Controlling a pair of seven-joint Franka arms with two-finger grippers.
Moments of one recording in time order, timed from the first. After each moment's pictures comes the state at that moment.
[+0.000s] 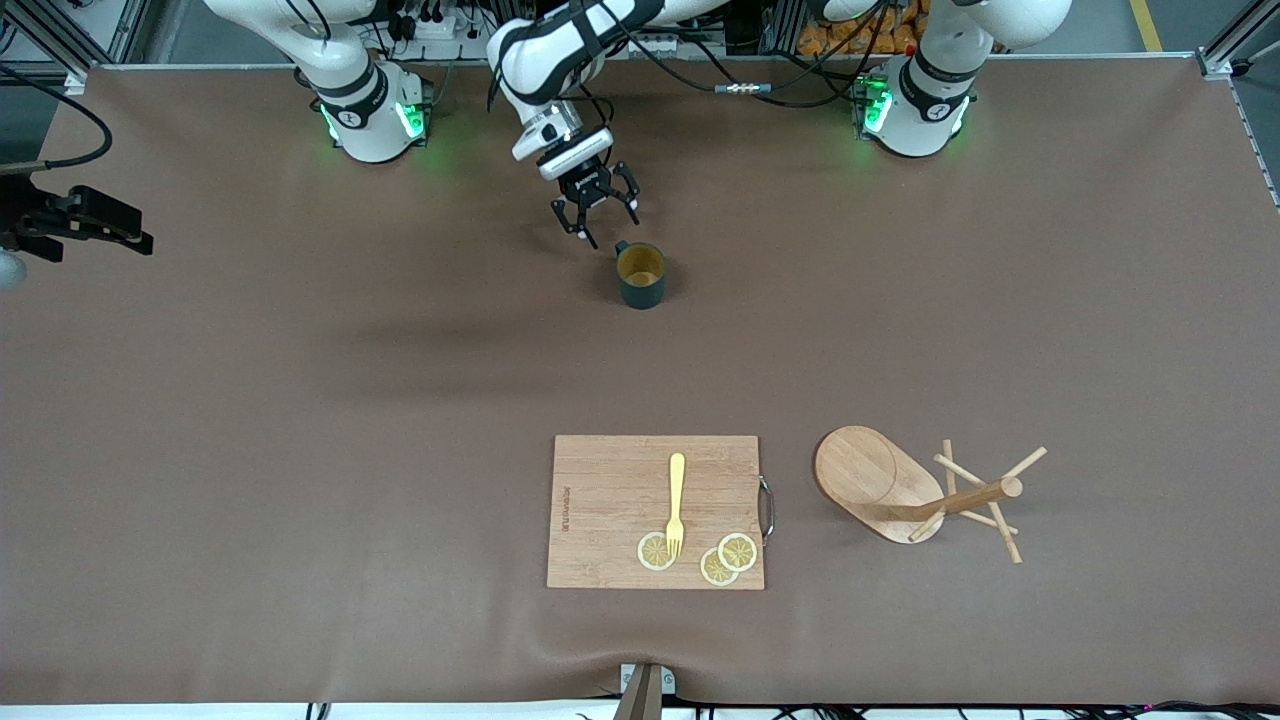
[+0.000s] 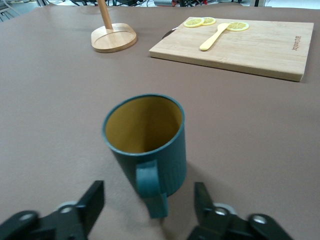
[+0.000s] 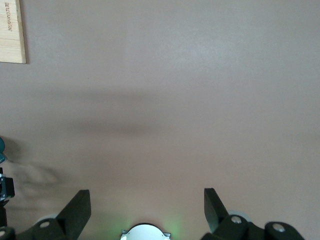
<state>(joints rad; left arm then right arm) -1.15 0.90 -0.36 -1.40 1.05 1.57 -2.32 0.01 0.05 -0.05 -1.45 0.00 1.37 -0.12</state>
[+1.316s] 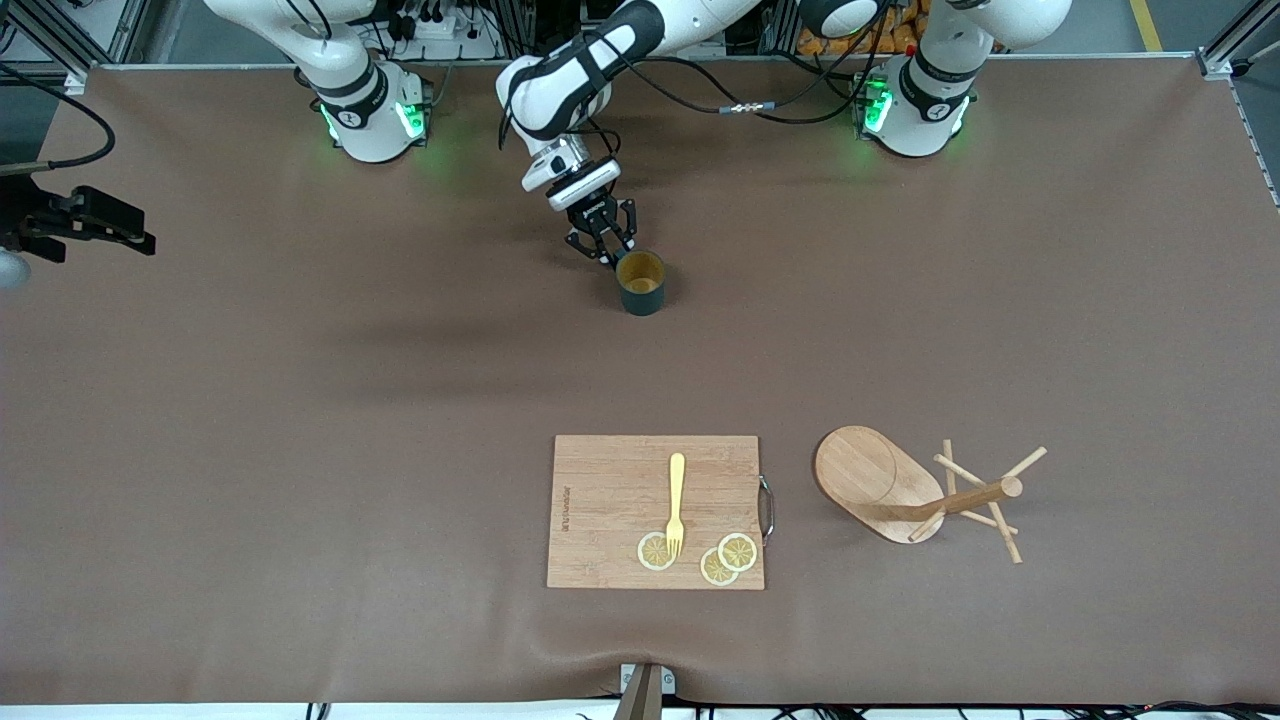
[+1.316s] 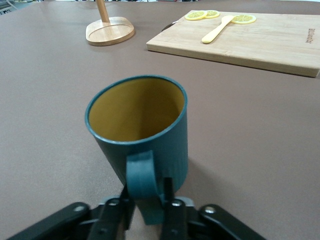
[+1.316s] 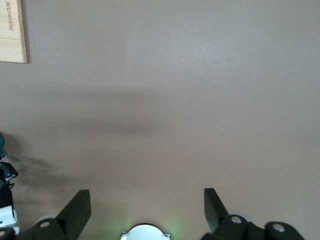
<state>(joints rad) -1.15 0.95 -0.30 -1.39 1.06 1.62 -2.34 0.01 0.05 -0.05 -1.45 0.00 1.37 -0.12</state>
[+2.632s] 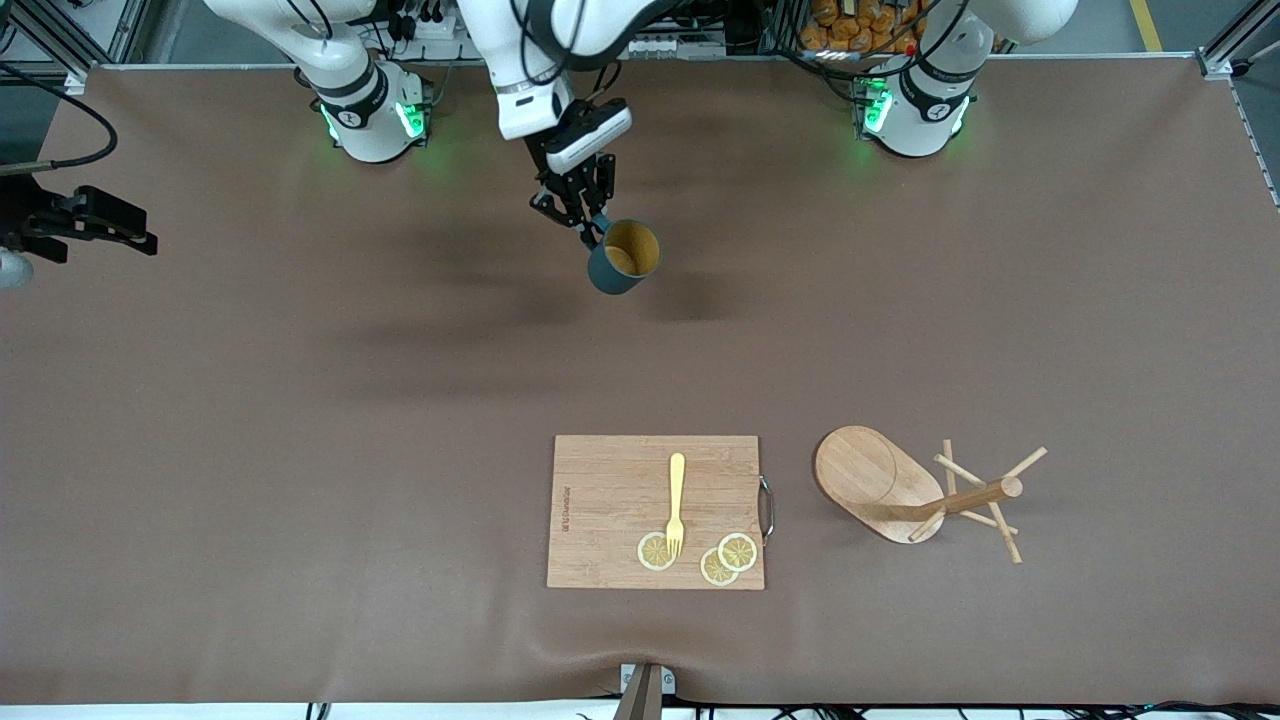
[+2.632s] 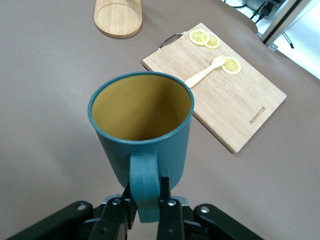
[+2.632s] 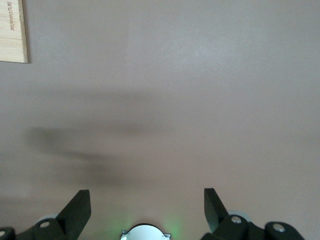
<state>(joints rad) -0.94 0.55 -0.31 -1.33 0.67 1.72 -2.22 0.02 0.05 -0.05 -1.45 0.00 1.37 -0.12</state>
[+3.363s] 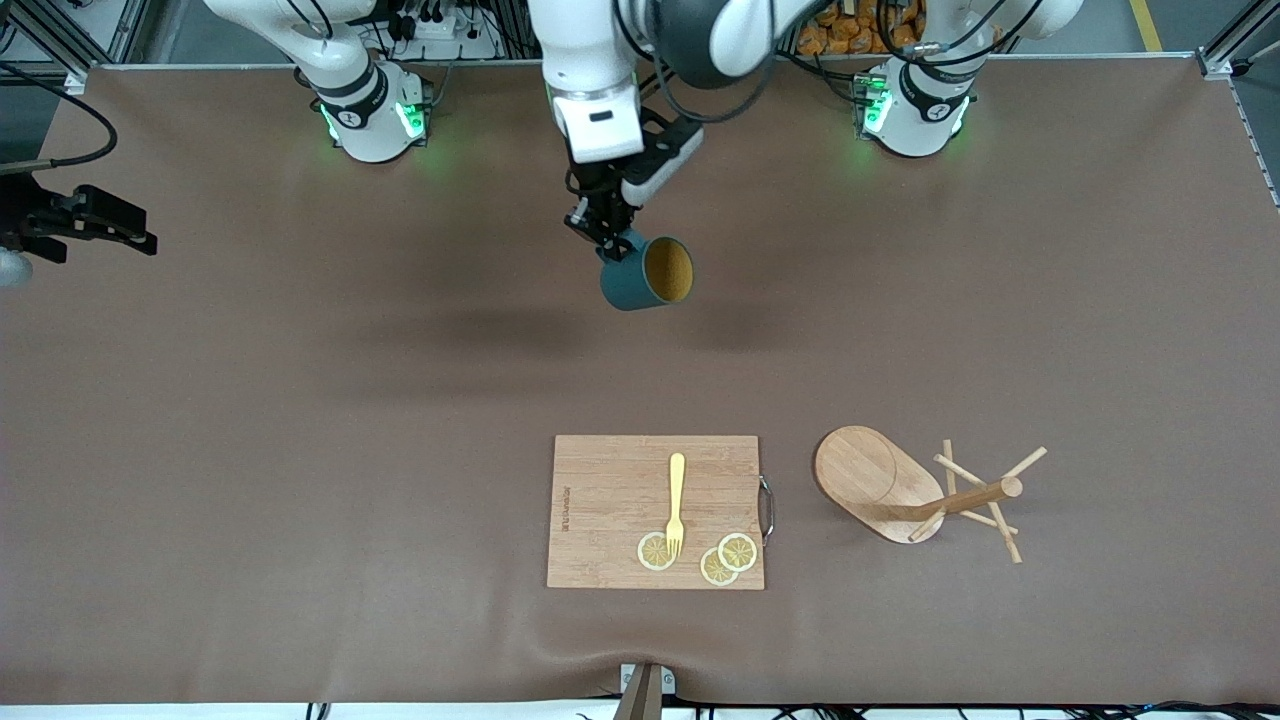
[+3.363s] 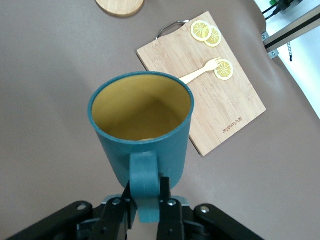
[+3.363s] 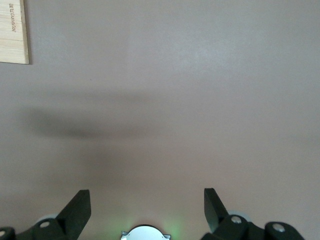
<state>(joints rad) -0.71 0.41 -0.31 -1.34 0.37 1.85 -2.08 0.02 0.05 -0.05 -1.45 0.00 1.37 -0.12</state>
